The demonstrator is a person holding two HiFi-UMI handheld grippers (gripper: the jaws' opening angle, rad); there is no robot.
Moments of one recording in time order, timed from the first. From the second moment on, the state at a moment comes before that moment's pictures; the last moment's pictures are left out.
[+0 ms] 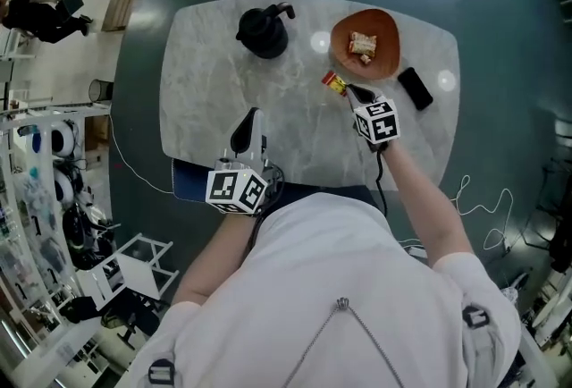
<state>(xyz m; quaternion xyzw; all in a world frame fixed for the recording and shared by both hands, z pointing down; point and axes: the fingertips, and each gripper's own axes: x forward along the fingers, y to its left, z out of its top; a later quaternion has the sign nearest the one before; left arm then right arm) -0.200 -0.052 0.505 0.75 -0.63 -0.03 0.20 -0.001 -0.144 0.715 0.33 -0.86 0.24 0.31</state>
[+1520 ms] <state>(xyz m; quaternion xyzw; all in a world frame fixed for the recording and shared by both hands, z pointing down) -0.073 -0.080 0.429 0.85 -0.50 -0.08 0.16 0.131 -0.096 0.472 0.53 -0.82 0.22 0.05</state>
